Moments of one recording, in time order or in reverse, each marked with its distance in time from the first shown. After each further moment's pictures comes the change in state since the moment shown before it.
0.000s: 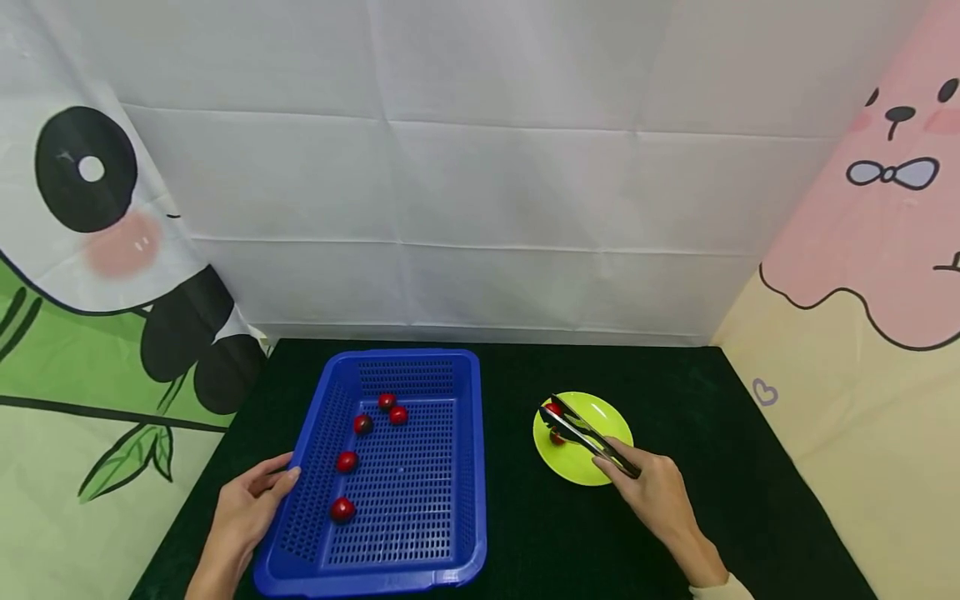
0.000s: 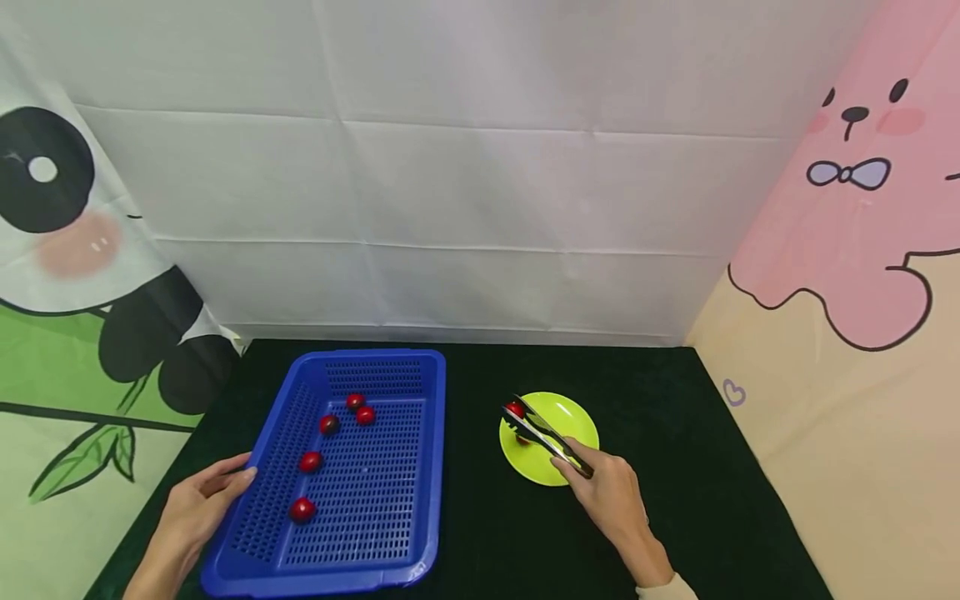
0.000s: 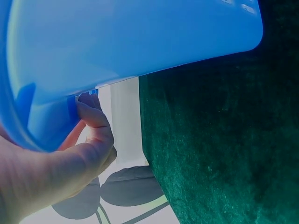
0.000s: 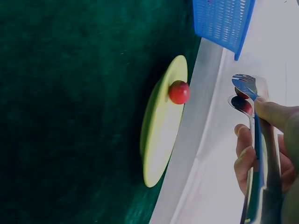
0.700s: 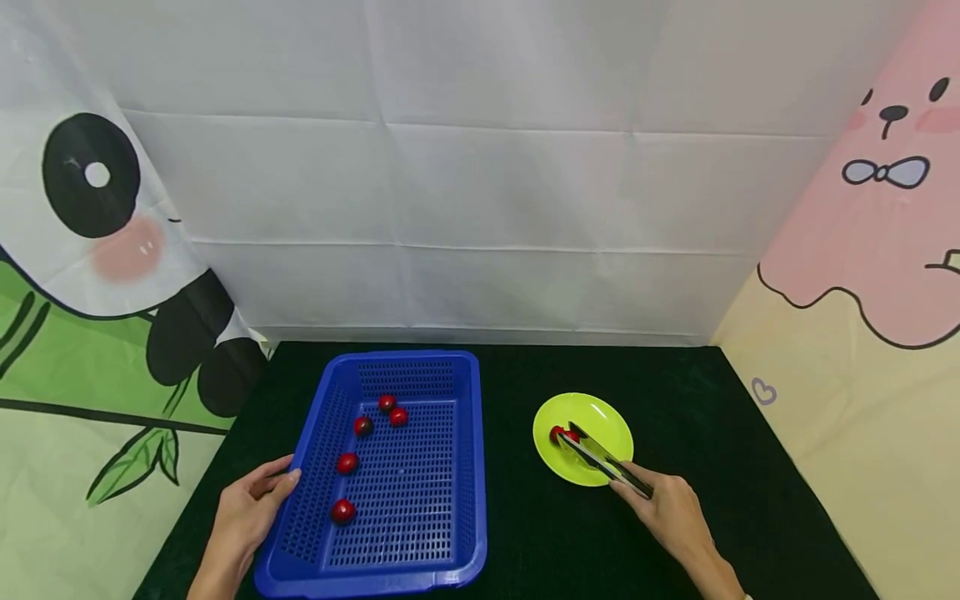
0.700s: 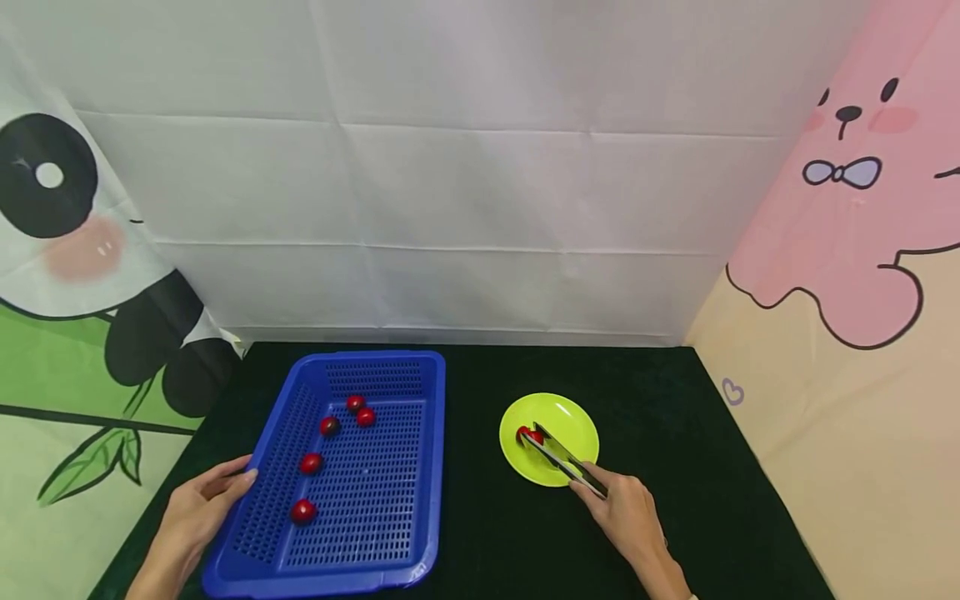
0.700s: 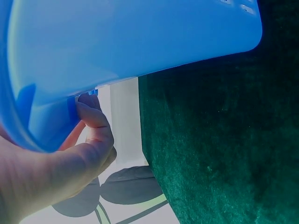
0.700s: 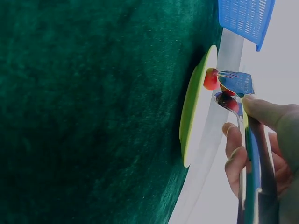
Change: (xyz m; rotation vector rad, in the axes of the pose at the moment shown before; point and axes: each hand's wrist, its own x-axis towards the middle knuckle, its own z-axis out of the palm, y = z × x) left_hand -0.001 -0.001 0.000 -0.021 -0.003 -0.014; right_hand -0.023 0.024 -0.007 -0.029 -0.164 0.212
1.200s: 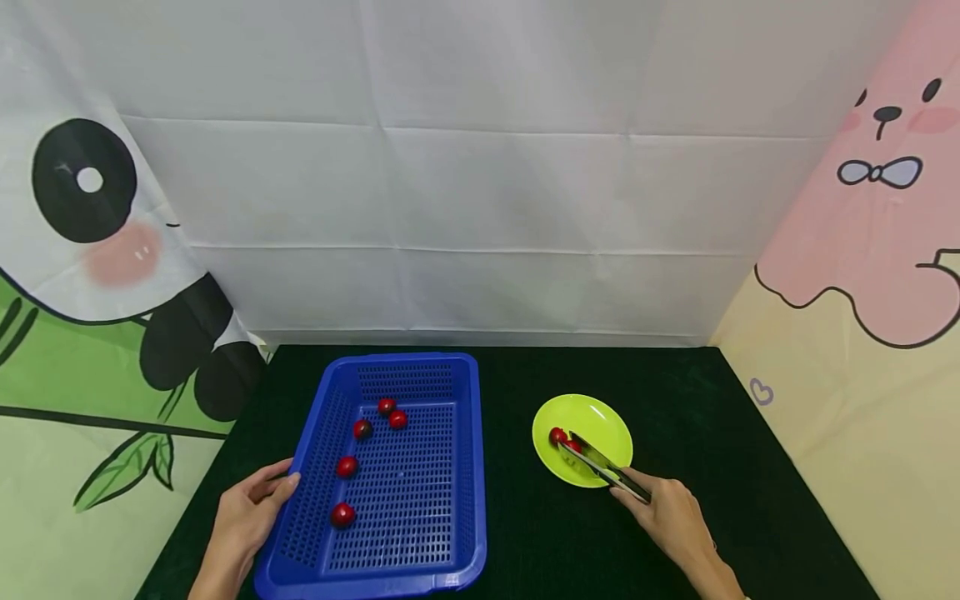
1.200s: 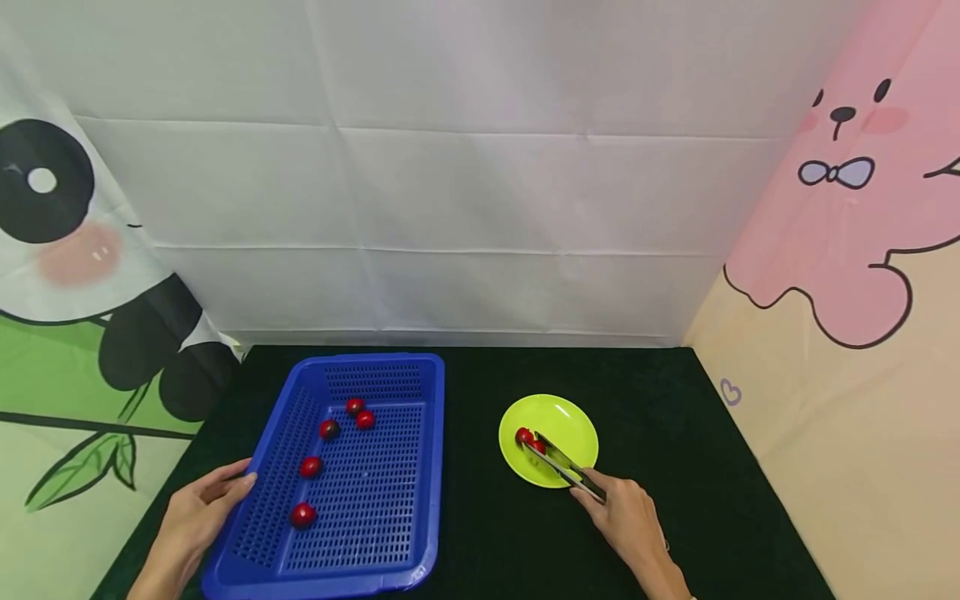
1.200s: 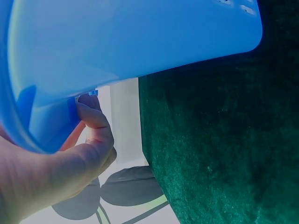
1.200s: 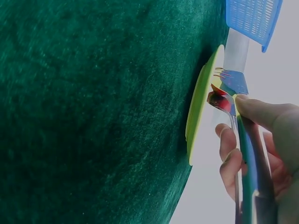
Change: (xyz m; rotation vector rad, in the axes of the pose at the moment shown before) left_hand 0.001 0.001 0.000 0.001 0.006 -0.009; right_hand -0.001 0.004 0.003 -0.058 -0.072 0.078
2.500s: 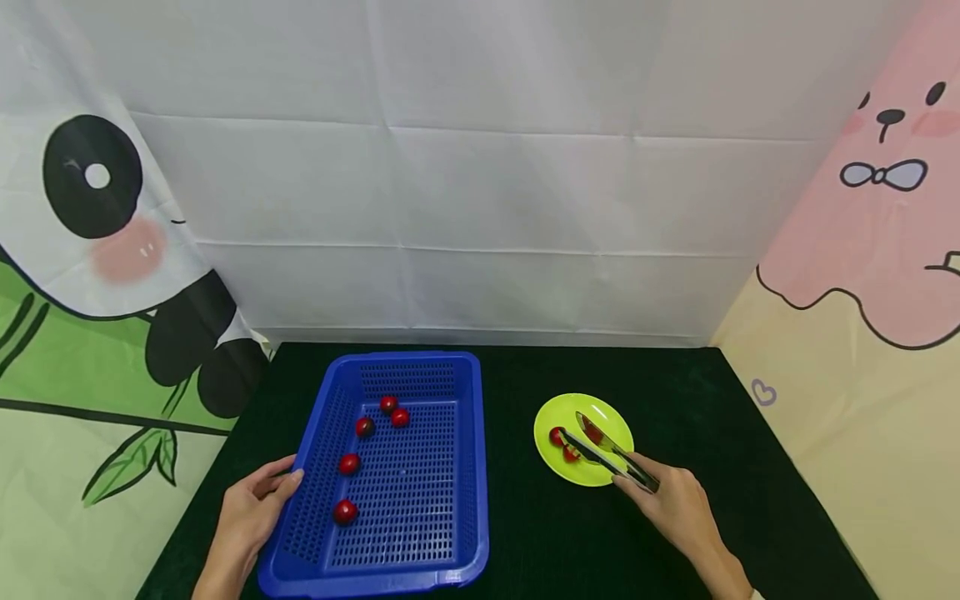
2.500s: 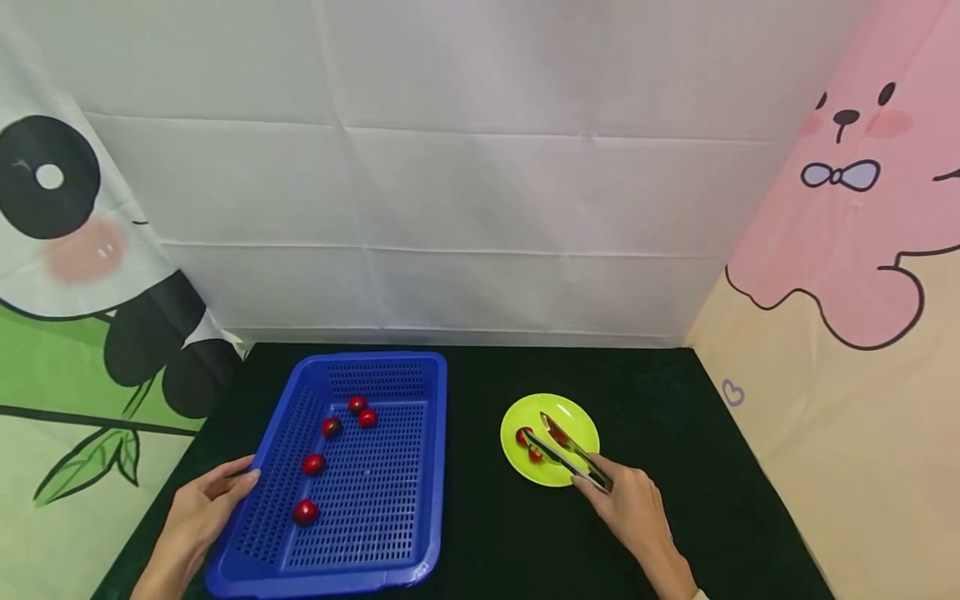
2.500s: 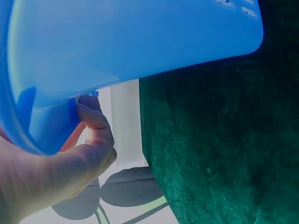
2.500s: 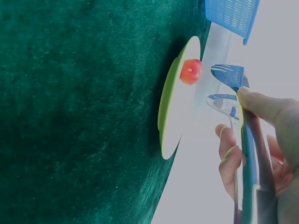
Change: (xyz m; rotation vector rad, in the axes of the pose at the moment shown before) left_hand 0.000 -0.001 0.001 -0.017 0.002 0.008; right_hand 0.004 -0.011 -0.017 0.018 0.095 -0.095
